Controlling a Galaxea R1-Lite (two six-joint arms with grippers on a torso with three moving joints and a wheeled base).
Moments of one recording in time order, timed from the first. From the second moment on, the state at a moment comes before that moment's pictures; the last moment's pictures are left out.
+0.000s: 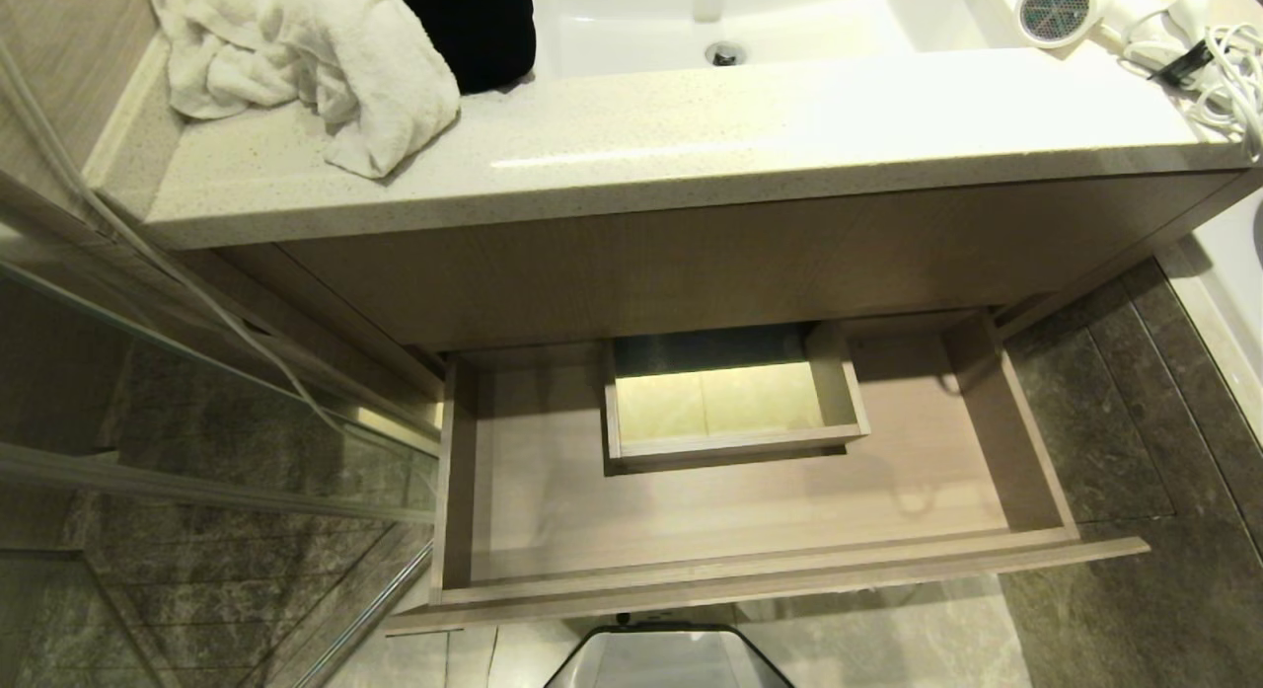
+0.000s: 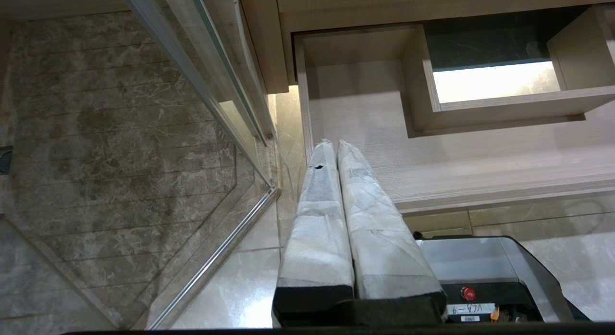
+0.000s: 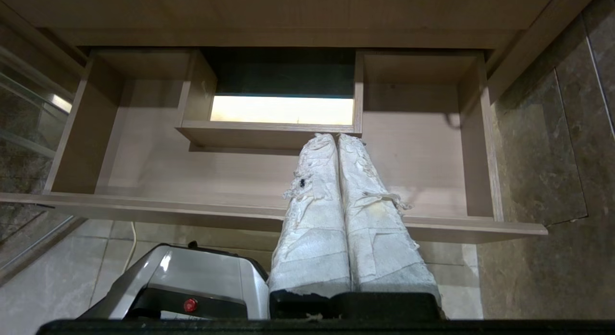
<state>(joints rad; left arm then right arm) 0.00 0.00 0.00 0.00 0.00 0.00 0.14 0.00 0.00 -0.11 0.02 -0.05</state>
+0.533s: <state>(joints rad) 0.00 0.00 0.00 0.00 0.00 0.00 0.14 0.00 0.00 -0.11 0.02 -0.05</state>
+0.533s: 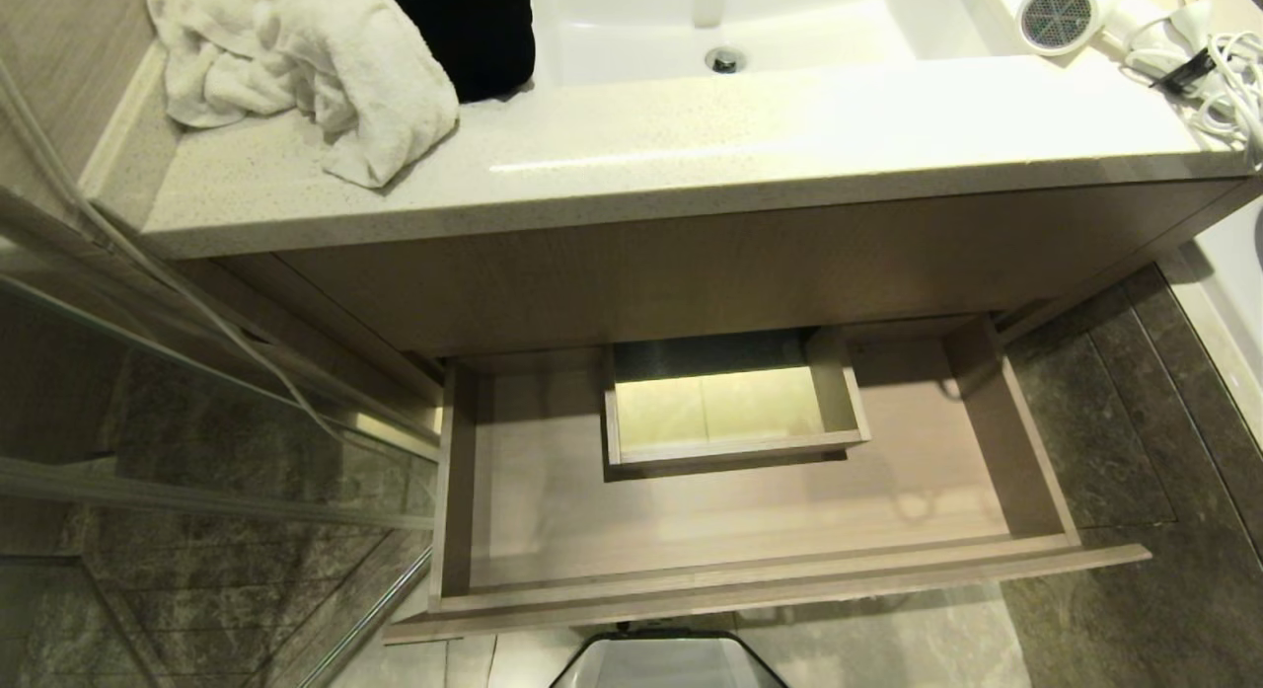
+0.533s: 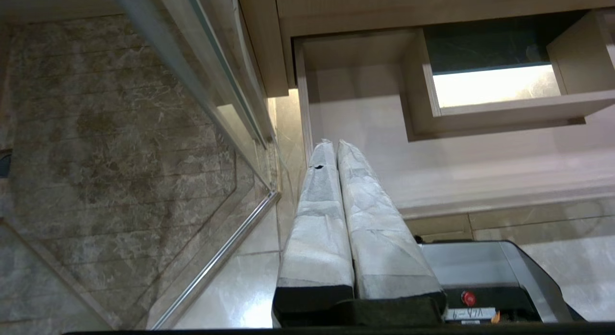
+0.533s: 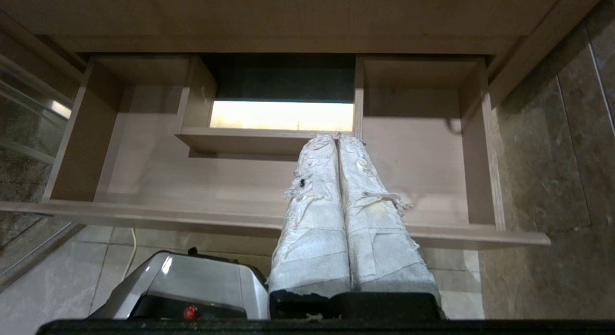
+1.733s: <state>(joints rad) 0.00 0.00 0.00 0.00 0.00 0.00 0.14 0.00 0.00 -0.11 0.02 -0.05</state>
